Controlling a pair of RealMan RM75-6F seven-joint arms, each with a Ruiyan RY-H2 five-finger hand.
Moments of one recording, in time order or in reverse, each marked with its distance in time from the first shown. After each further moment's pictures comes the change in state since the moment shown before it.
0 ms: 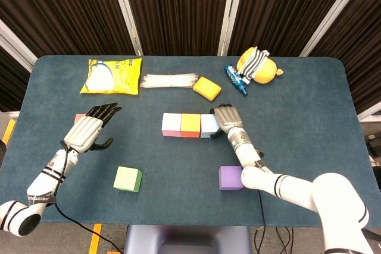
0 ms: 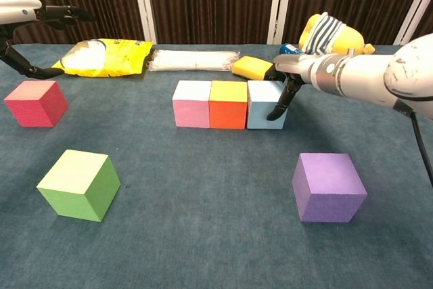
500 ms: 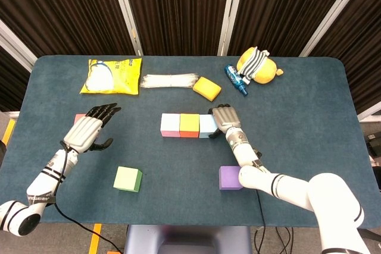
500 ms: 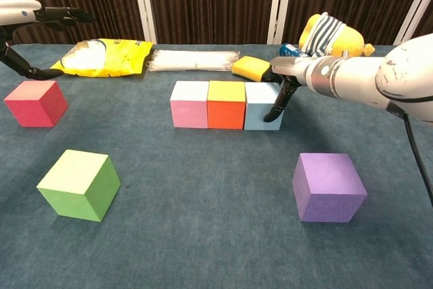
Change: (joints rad) left arm 0.004 -0.003 -0.002 0.007 0.005 -0.006 -0.009; right arm 0.013 -0.020 -0.004 0.027 0.018 -0.012 -0.009
